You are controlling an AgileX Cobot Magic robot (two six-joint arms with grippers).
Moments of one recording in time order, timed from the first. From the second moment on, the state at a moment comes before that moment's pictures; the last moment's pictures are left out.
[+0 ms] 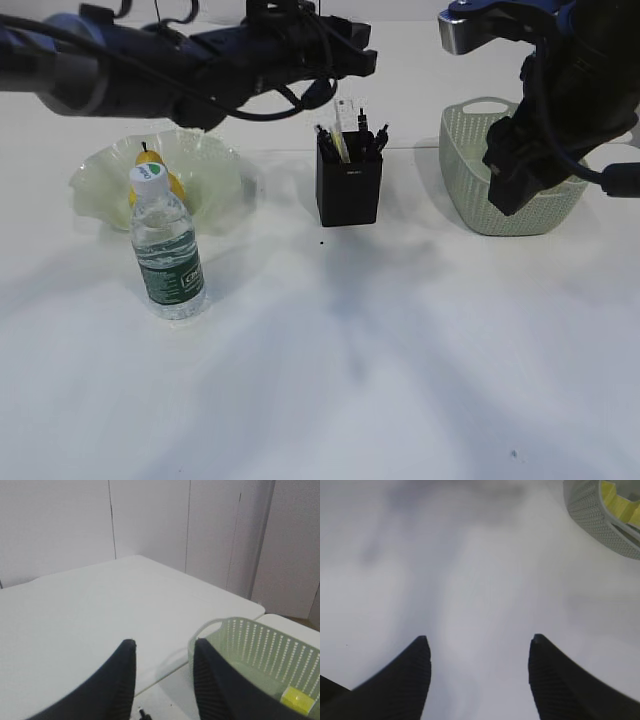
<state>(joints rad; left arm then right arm) -0.54 2.13 -1.61 0.24 -0.38 -0.26 0.39 1.59 -1.45 -0.10 1.25 -0.20</state>
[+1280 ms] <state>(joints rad) -0.06 1.68 -1.49 -0.03 0.80 -0.23 0.09 1.59 -1.43 0.07 1.16 -0.18</state>
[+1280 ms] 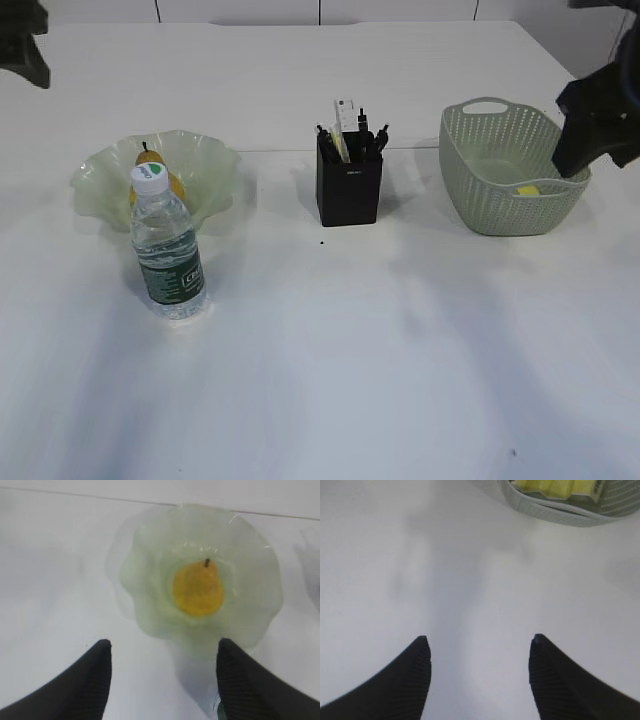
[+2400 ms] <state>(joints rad) -0.02 0.68 -0.79 0.02 0.98 -0.23 0.02 0.96 -1.02 0.04 1.17 -0.07</state>
